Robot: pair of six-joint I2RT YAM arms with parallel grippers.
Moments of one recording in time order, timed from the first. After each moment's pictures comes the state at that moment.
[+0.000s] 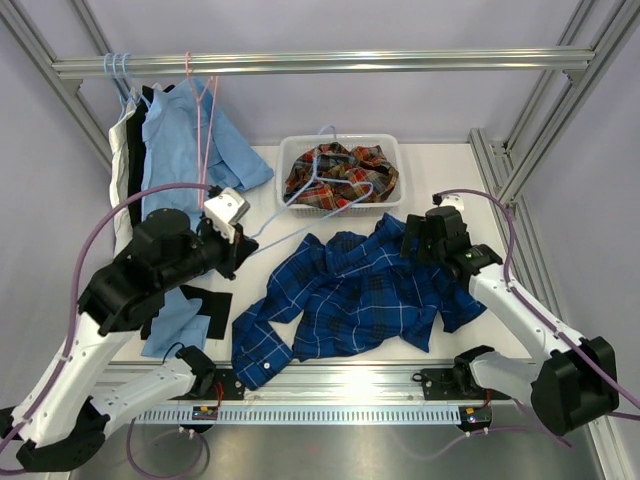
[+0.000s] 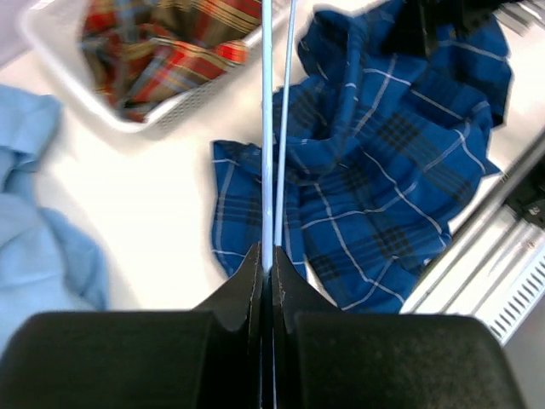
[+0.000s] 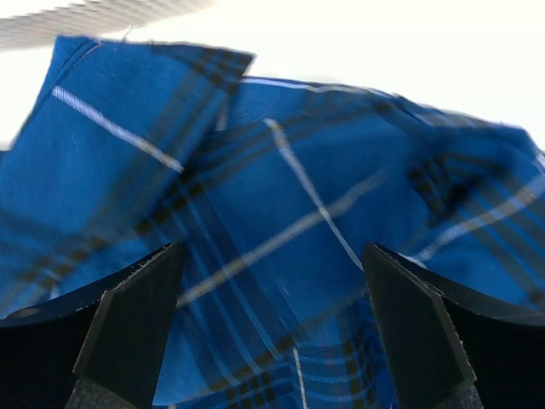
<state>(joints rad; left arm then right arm) -0.67 0.84 1.29 -0.87 0.12 0.01 0.38 1.11 0.79 -0.42 0.22 0.44</state>
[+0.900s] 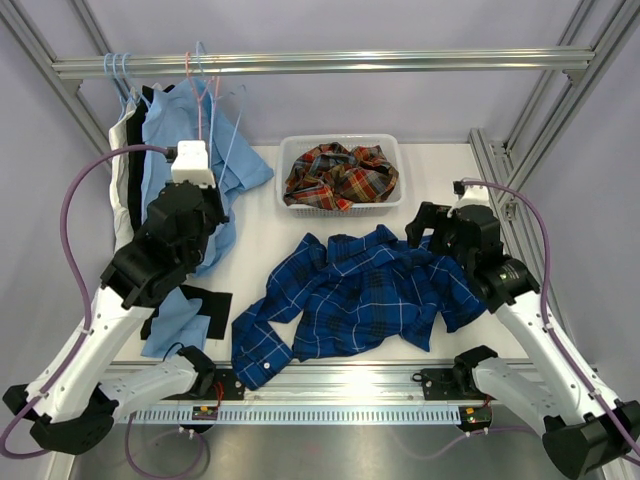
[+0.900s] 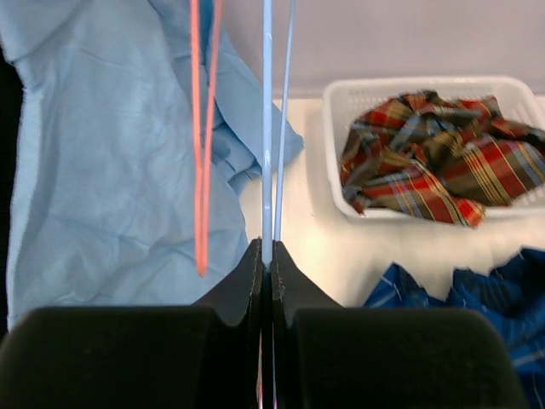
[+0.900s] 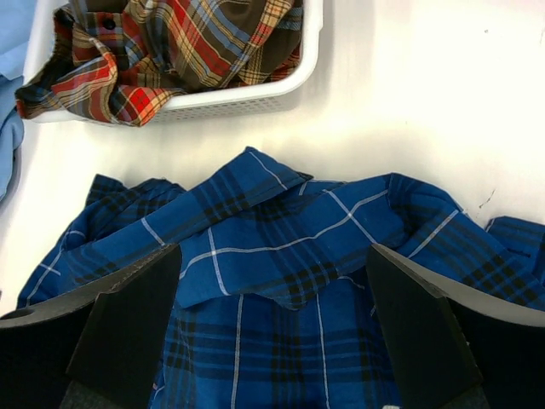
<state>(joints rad) -0.66 0.95 1.33 -0.65 -0.65 -0.15 0.37 0.88 0.89 -0.46 0.15 0.38</state>
